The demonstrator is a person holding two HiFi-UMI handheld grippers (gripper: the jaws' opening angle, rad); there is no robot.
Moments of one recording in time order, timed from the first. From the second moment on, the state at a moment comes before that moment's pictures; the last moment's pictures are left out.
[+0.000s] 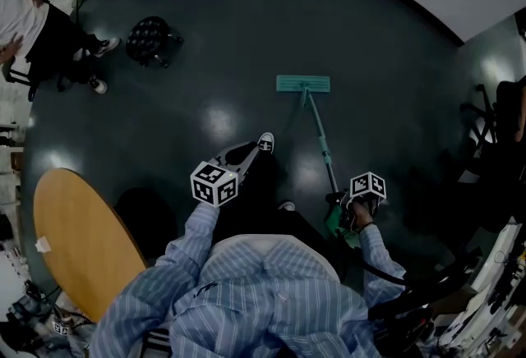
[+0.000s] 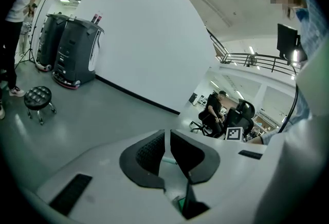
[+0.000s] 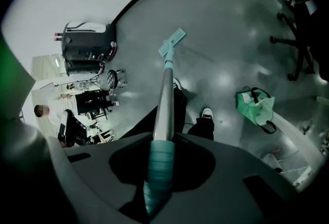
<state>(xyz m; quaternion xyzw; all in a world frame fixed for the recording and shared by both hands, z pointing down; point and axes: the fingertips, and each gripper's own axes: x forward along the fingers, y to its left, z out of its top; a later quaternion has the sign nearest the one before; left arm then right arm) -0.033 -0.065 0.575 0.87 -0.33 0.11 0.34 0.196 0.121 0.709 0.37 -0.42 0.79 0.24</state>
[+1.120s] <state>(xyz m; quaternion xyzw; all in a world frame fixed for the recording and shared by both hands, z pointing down) -0.085 -0.284 0.632 0.84 -0.35 0.12 0.41 0.170 -0.401 0.775 0.41 -0.44 0.76 0.24</state>
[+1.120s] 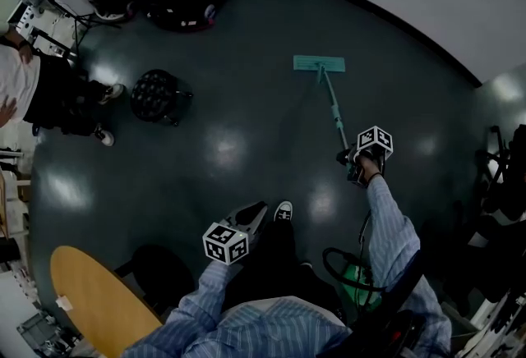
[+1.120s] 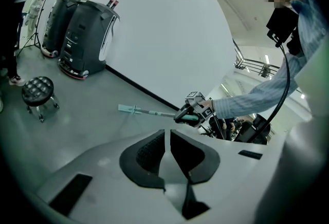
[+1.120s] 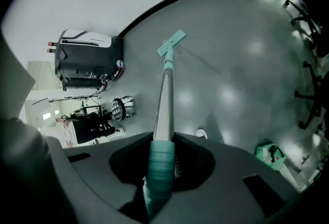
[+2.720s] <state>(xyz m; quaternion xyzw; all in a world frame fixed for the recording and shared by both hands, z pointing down) -0.039 -0.152 0.610 0.86 -0.31 0.11 0.39 0.186 -0.168 0.752 0.40 -0.43 0.78 0.21</state>
